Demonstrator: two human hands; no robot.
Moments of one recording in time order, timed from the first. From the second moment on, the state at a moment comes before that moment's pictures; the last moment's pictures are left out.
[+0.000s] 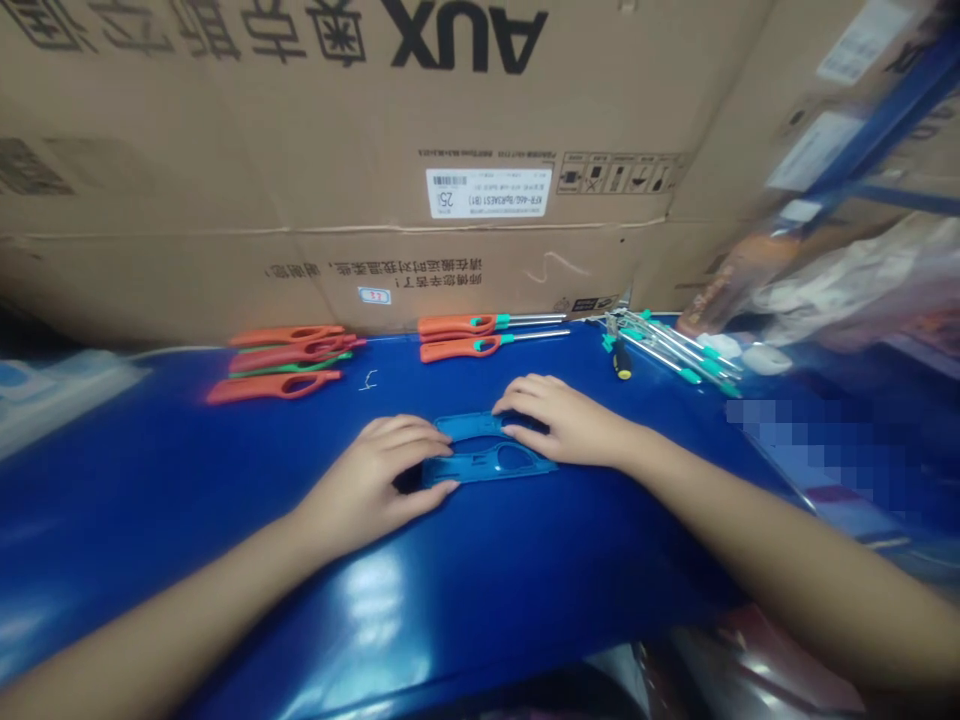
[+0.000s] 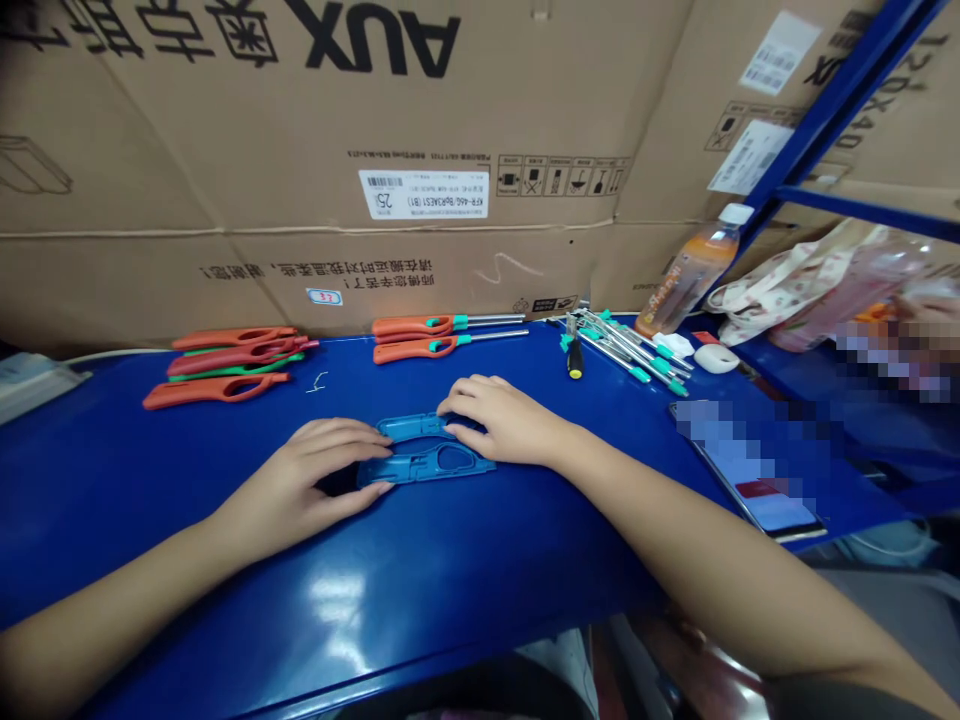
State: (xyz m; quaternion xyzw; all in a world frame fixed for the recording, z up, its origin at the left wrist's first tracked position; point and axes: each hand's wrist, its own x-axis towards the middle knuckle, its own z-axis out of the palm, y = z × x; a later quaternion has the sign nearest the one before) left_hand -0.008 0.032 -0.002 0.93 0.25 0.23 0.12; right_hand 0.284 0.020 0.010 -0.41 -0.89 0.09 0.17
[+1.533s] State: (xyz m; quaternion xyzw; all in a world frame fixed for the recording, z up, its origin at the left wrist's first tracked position) left_hand -0.007 0.030 -0.002 0.95 0.20 0.22 0.06; right_hand 0.397 0.055 0.041 -0.86 -0.50 0.06 -0.02
